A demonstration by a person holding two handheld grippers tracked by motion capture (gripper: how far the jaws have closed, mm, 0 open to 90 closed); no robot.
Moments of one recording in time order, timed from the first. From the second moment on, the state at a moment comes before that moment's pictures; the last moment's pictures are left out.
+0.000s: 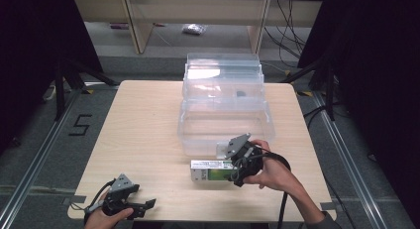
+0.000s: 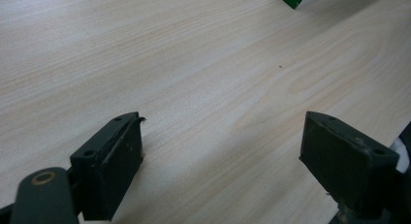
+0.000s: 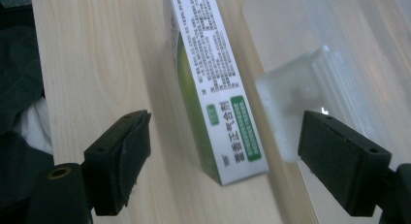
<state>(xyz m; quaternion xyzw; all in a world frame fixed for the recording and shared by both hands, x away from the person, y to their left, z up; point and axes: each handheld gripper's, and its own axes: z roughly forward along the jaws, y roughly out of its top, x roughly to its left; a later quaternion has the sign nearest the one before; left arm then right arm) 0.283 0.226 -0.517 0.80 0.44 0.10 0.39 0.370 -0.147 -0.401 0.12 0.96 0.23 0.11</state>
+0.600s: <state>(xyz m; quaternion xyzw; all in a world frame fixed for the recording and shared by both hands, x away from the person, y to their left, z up) 0.282 0.225 -0.516 0.80 0.44 0.09 0.40 0.391 -0.110 -0.422 0.10 0.97 0.19 0.06</state>
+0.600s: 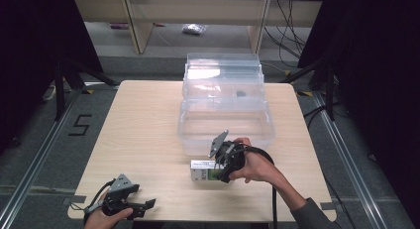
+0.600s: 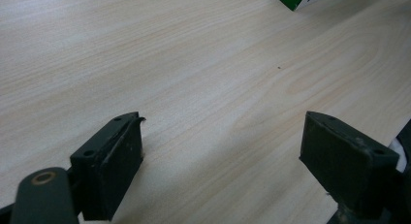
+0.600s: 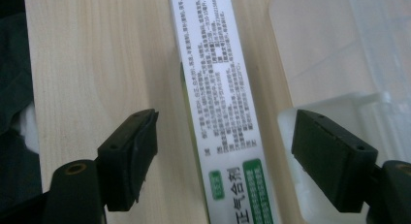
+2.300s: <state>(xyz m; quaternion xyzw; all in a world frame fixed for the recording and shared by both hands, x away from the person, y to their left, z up) 0.282 0.225 -0.517 0.80 0.44 0.09 0.41 0.407 -0.089 -0.439 0.00 0.99 0.13 0.03</state>
